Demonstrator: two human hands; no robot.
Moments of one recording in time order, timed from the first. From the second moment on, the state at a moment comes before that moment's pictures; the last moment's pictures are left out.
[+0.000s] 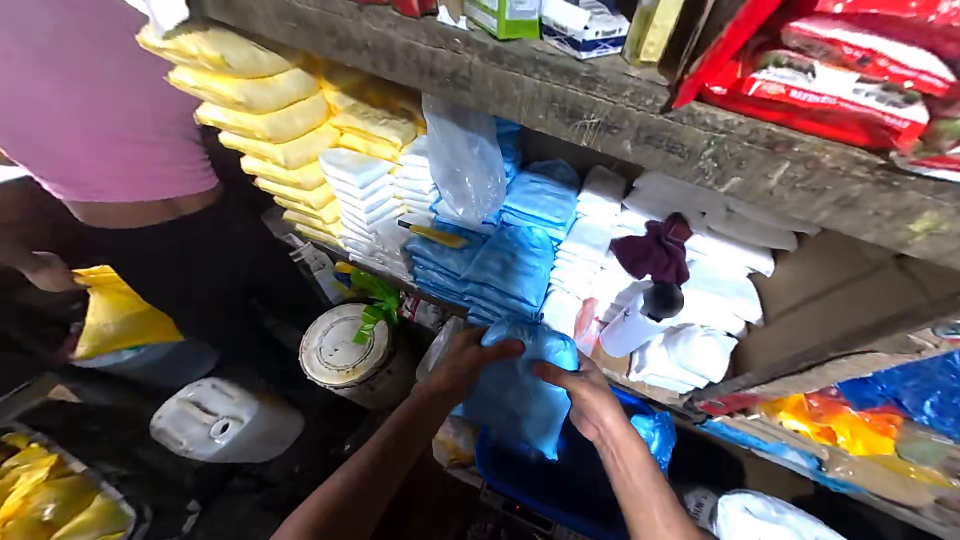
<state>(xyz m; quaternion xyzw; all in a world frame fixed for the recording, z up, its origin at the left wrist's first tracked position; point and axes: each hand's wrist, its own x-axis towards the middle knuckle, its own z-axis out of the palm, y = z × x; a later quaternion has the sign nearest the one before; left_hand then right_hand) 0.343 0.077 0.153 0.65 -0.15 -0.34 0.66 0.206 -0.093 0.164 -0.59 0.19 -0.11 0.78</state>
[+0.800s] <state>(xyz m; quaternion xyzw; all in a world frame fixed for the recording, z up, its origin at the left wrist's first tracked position) 0.400 -0.108 0.094 0.67 0.02 0.18 0.72 0.486 -0.220 0.159 -0.57 0.29 -0.11 0.76</state>
